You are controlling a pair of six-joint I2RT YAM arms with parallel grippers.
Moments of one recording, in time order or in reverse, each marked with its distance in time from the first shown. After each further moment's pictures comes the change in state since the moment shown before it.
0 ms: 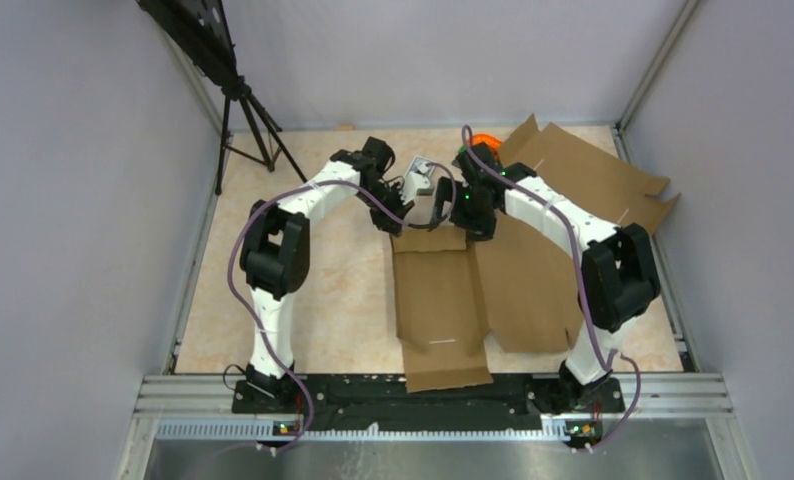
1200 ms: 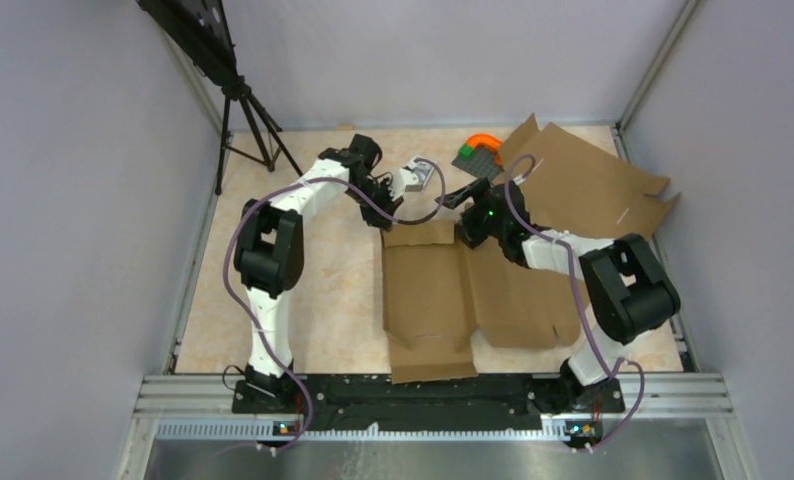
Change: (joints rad) left arm 0.051 -0.006 -0.019 0.019 0.012 0.061; right arm -0.087 -0.094 -0.615 1.078 -0.035 0.588
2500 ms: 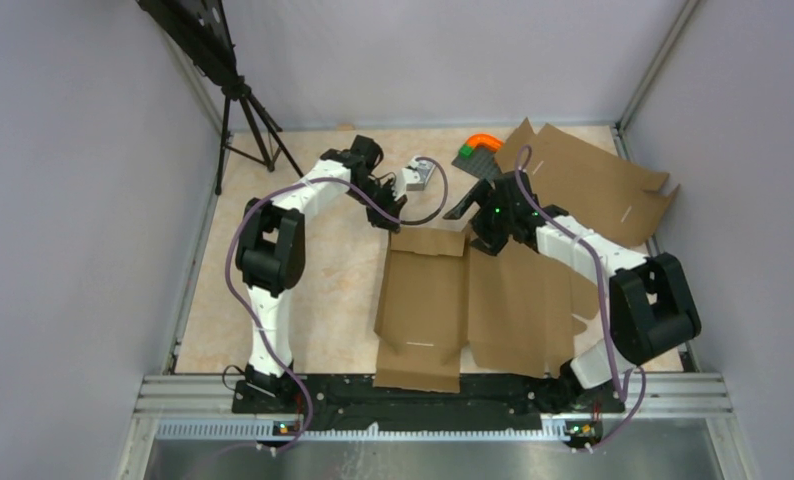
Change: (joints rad) left arm 0.002 0.013 0.000 0.018 0.120 0.011; right arm -0.021 -0.162 0.139 -0.588 -0.011 -0.211
